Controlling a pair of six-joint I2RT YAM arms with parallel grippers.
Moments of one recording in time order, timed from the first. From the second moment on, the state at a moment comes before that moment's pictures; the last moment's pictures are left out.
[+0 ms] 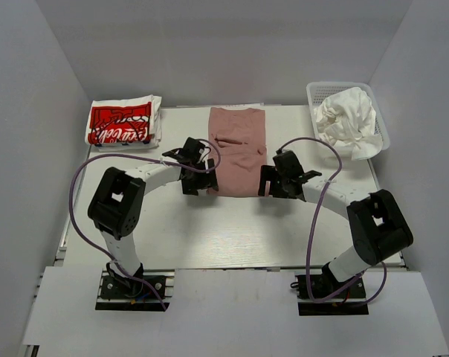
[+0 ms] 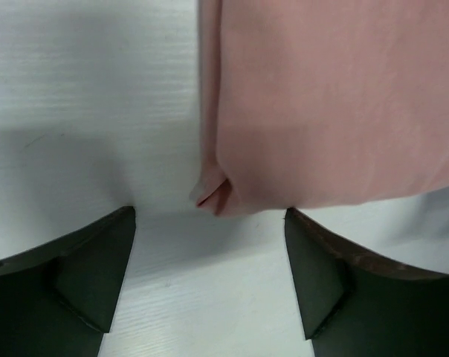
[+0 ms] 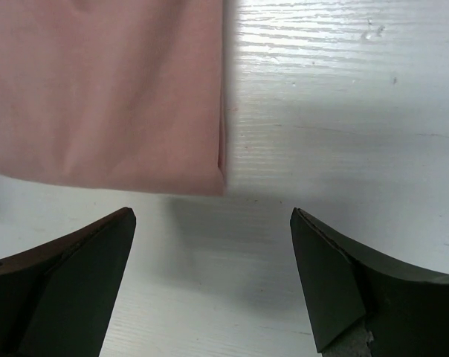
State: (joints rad) left arm -0.49 1.83 1.18 -0.46 0.10 -0.60; right arm 0.50 1.54 0.85 -0.25 0.07 0.48
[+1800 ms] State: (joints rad) left arm -0.63 1.42 1.32 -0.61 -0.17 -0.71; right arm 0.59 1.14 0.96 -0.29 0.06 0.46
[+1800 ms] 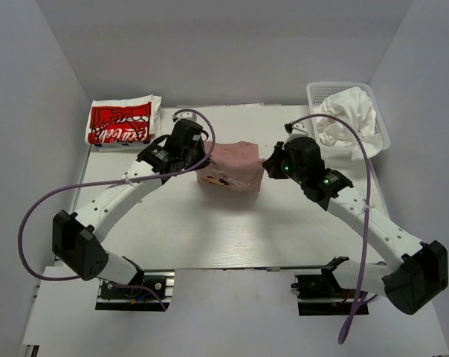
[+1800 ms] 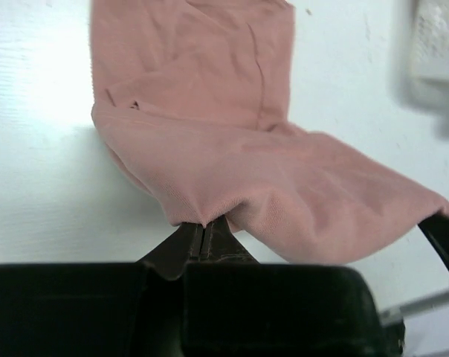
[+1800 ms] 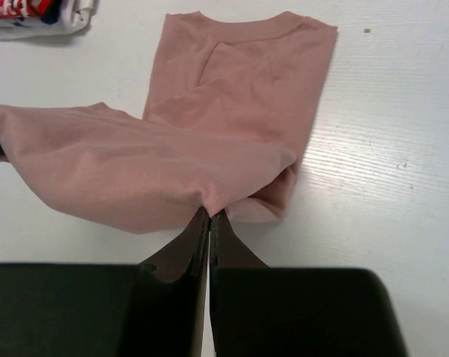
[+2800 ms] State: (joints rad) left arm -0.37 2.23 2.00 -0.61 -0.01 -0.58; right arm 0.38 1.85 1.51 -0.31 -0.02 0.45
